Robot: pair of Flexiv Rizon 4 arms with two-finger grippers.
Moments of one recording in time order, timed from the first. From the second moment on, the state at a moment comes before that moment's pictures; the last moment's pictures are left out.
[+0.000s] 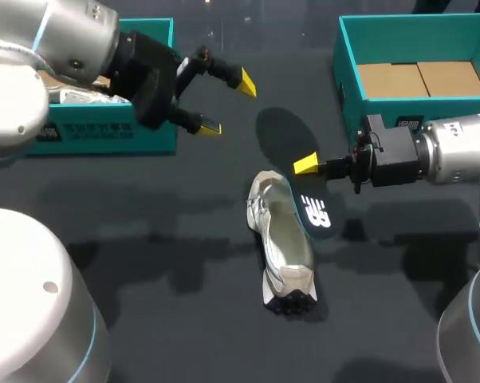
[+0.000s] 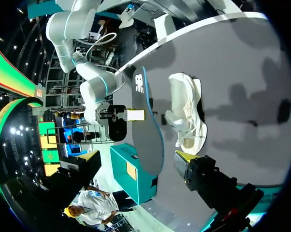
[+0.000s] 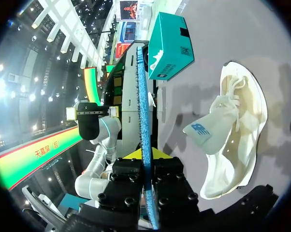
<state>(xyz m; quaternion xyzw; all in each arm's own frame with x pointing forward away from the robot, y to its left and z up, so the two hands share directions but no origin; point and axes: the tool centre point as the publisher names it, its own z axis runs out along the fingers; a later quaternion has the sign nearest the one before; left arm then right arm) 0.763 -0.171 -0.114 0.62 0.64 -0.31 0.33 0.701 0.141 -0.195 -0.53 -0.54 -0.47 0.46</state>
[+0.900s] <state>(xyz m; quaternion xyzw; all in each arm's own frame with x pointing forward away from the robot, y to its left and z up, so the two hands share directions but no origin) 0.784 -0.221 -0.089 0.64 0.75 -0.16 0.11 0.701 0.141 -0.196 -0.53 -0.54 -0.47 0.46</state>
